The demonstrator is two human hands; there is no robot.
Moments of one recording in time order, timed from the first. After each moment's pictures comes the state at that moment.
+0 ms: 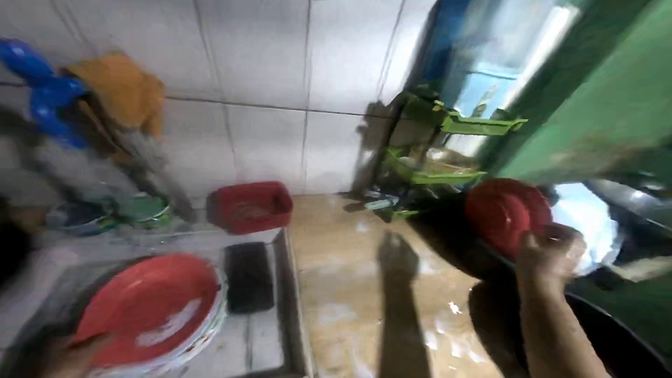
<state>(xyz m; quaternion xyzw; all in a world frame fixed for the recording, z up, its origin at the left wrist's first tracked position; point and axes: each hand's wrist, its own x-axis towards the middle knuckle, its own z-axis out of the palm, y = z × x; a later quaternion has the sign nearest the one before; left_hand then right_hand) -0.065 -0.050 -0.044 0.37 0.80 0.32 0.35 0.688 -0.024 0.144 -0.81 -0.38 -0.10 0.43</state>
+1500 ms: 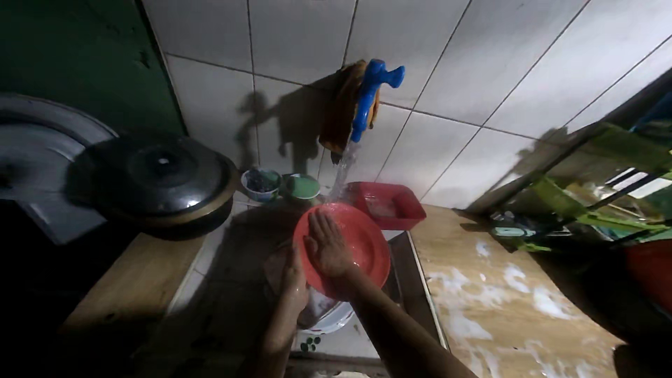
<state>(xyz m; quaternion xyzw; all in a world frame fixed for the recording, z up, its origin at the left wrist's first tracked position) -0.022 -0.009 0.013 0.21 0.54 0.60 0.54 0.076 0.067 0.004 -0.44 -0.87 0.08 0.21</state>
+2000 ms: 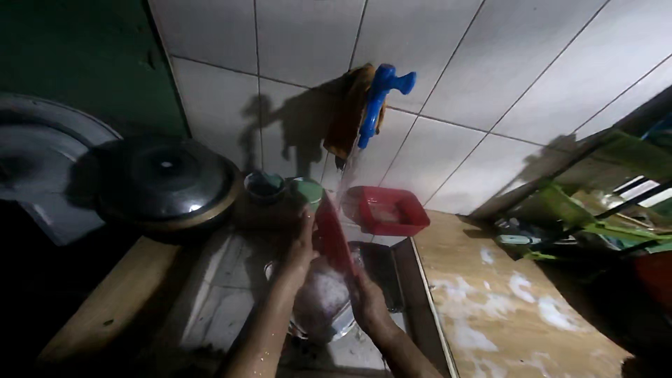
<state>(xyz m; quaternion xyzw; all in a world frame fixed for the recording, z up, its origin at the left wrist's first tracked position) -0.046 0.013 0.092 0.37 0.54 0.55 0.52 0.127 -0.013 0.027 -0.49 -0.76 0.24 0.36</state>
